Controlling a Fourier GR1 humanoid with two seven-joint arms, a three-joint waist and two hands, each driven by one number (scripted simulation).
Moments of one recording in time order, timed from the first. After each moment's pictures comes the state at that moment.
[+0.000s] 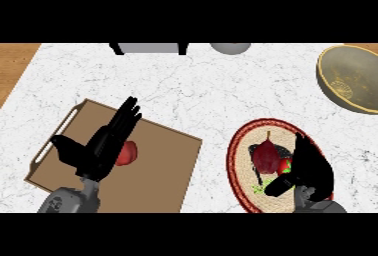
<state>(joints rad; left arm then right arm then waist) -0.14 0.24 -0.29 -1.54 0.37 0.08 0.08 -0.05 -0.14 0.23 -1.67 0.94 0.20 1.08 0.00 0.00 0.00</state>
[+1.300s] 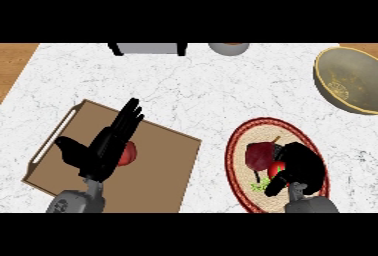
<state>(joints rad) -0.11 0.13 -0.20 -1.55 0.25 -0.01 0.11 -0.07 -0.10 0.17 -1.48 1.08 0.09 0.89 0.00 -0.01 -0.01</state>
